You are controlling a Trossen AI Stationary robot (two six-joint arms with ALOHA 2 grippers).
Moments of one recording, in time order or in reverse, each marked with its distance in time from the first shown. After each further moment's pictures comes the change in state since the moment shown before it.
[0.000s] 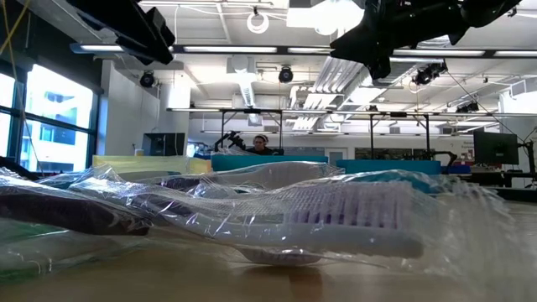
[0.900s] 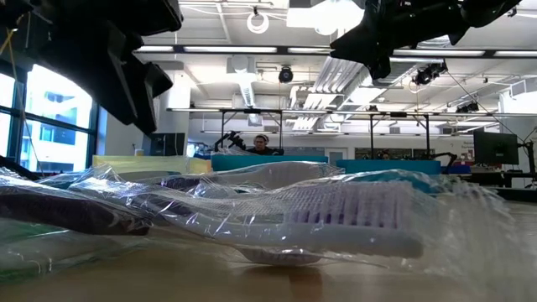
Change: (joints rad) left arm -0.053 0.234 0.000 0.031 0.010 -0.091; right arm 0.000 0.000 0.000 -0.001 0.000 -0.003
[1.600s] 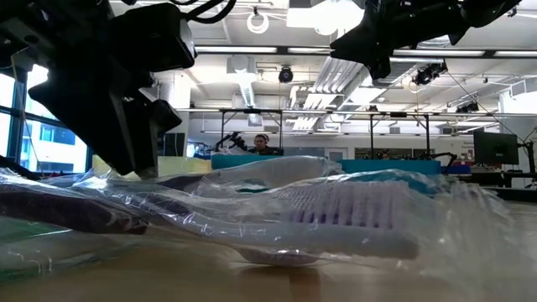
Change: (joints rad) left arm 0.001 0.176 0.000 0.161 0.108 -0.021; right arm 0.000 0.000 0.000 -0.001 0.000 0.000
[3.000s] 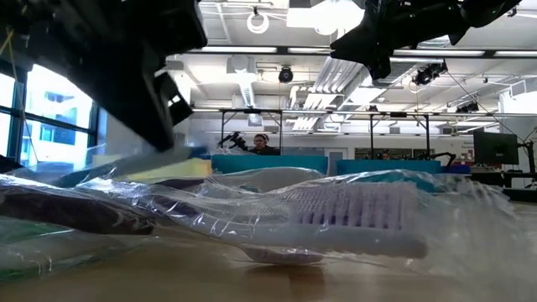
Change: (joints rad) left arm 0.000 0.000 0.000 0.139 0.004 -0.050; right arm 0.000 0.000 0.000 -0.003 0.000 -0.007
